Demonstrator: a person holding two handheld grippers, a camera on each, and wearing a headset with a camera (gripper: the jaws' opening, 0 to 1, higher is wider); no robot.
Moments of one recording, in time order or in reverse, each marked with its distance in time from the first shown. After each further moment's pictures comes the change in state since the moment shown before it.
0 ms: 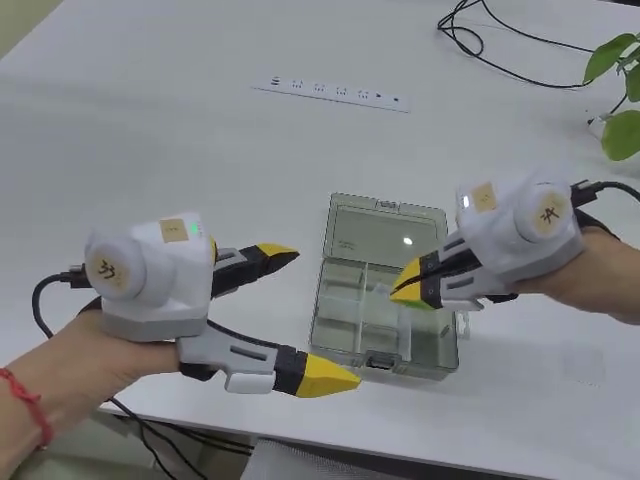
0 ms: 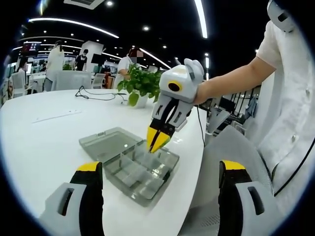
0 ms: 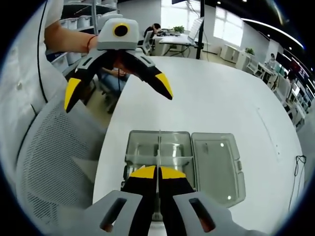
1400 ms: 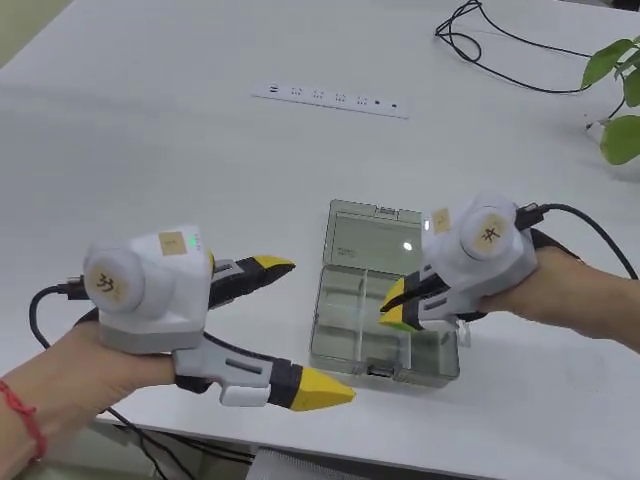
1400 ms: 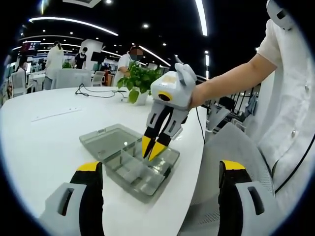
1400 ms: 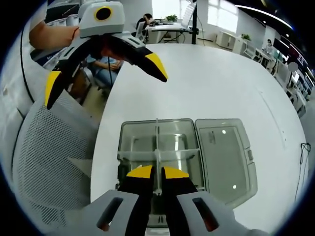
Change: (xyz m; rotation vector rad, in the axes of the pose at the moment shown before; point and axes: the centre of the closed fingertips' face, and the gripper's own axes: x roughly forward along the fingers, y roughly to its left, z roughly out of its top) left arm -0.002 0.001 -0.006 -0.001 0.023 0.000; right arm 0.021 0.000 -0.016 0.074 0.081 -0.002
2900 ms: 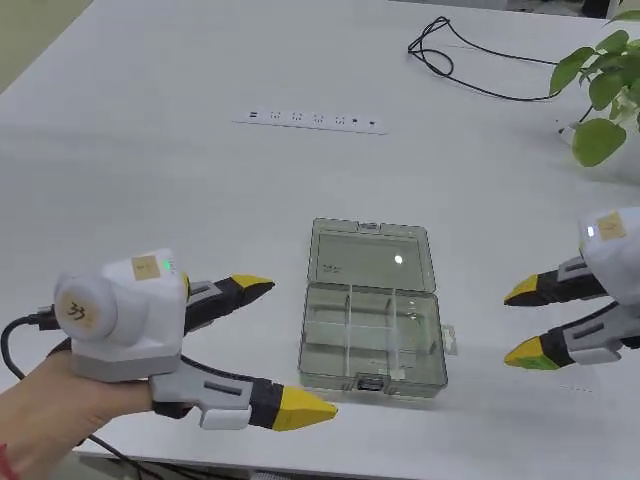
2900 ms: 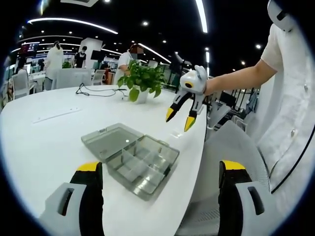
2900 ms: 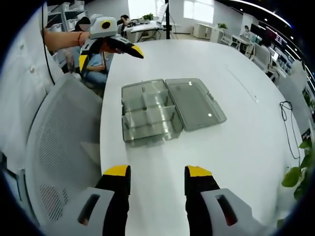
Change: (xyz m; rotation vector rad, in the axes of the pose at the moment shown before) left arm -0.005 -0.001 0.003 0.011 0.031 0.012; right arm -0.111 0.007 -0.105 0.163 0.041 -0.115
